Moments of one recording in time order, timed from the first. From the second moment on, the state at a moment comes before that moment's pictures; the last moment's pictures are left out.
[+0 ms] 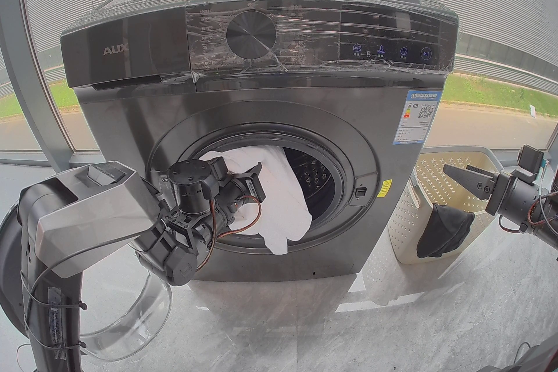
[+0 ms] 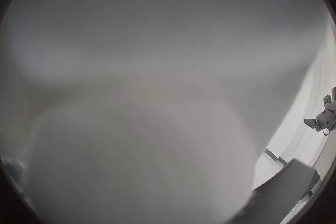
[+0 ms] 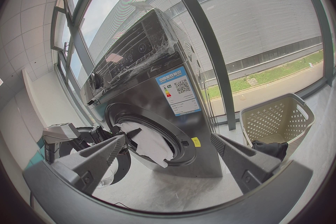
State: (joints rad) left arm -0.48 2.32 -1.00 -1.33 0.05 -0.33; right arm 0.19 1.35 -0.41 -0.83 0.32 0.34
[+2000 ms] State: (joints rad) left arm -0.40 2.65 -1.58 -1.41 0.07 -0.38; right arm 0.17 1.40 -0.40 -0.83 0.32 0.34
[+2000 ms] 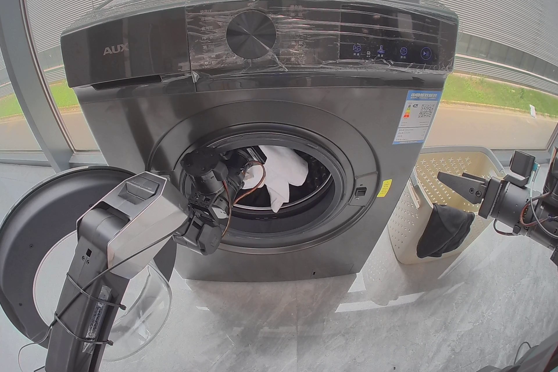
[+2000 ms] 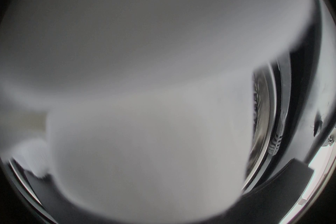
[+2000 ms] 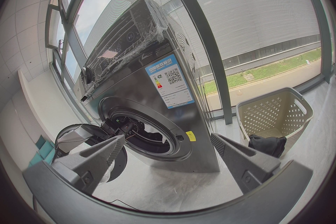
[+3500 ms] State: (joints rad) left arm -0.43 2.69 -1.58 -1.37 -0.09 -0.34; right arm 0.17 1.41 -0.40 -0.83 0.32 0.34
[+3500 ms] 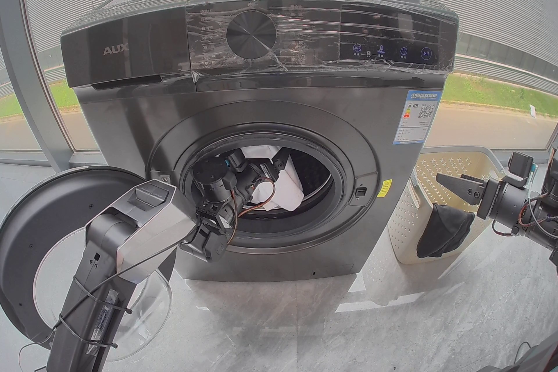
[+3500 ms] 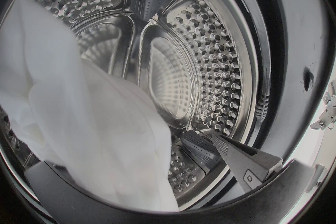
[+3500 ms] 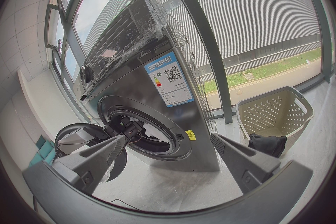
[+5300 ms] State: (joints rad) left arm -0.44 2.60 -1.18 -1.16 -0.07 -0.15; right arm 0.17 1.40 -0.41 -0.83 0.32 0.34
